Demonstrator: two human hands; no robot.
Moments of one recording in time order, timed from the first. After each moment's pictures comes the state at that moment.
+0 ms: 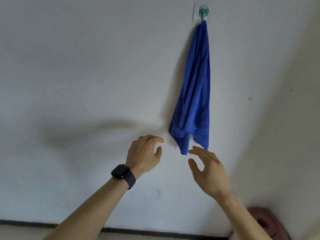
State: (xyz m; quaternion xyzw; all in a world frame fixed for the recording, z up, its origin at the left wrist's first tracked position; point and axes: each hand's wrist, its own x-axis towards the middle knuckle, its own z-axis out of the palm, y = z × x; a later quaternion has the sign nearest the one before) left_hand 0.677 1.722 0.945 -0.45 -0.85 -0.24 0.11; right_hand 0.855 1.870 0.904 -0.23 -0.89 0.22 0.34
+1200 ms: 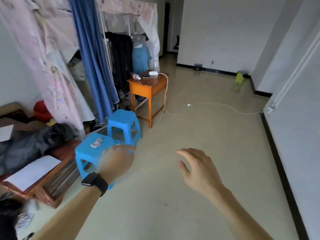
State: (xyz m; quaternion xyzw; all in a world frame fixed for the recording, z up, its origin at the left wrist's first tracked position) left_hand 1.449 1.095 0.852 0.58 -0.79 -0.11 0.13; right_hand 1.195 1.212 0.846 0.66 -0.70 0.26 0.02
